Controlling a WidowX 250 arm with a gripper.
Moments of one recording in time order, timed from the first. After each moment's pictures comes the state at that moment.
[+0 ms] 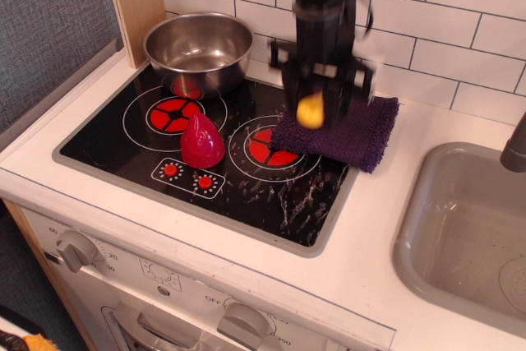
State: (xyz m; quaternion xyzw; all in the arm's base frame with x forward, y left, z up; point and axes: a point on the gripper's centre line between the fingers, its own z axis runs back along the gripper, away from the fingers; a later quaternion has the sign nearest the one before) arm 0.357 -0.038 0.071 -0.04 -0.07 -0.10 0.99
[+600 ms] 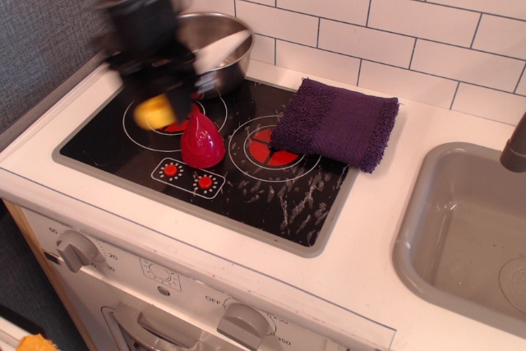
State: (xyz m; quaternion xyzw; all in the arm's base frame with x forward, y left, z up) arm 0.255 0.085 0.084 -0.06 -0.08 0.01 0.99
